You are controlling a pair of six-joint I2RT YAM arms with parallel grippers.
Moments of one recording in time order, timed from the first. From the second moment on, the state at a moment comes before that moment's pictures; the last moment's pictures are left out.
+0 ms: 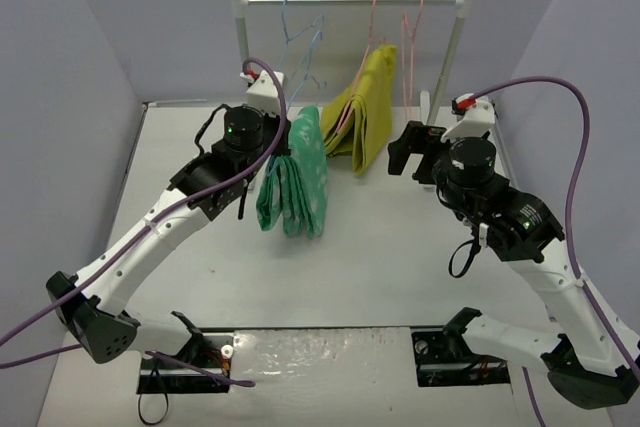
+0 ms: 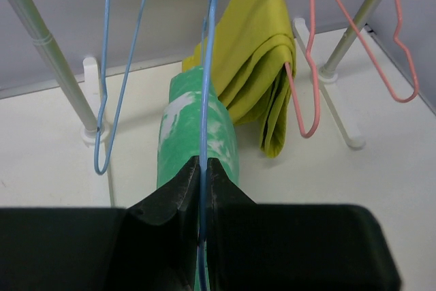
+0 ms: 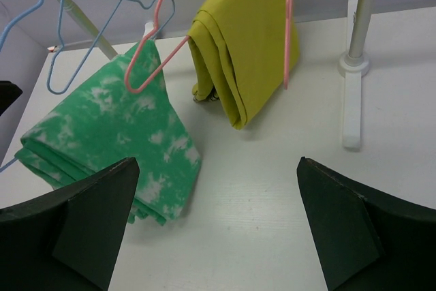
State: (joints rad) left arm -0.69 1.34 1.47 -0.32 -0.31 -0.17; right arm 0.67 1.00 1.37 -0.67 0.48 0.42
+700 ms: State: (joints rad) left arm -0.55 1.72 1.95 -0.22 -0.17 -0.15; right arm 0.67 0.78 1.23 -0.71 0.59 0.41
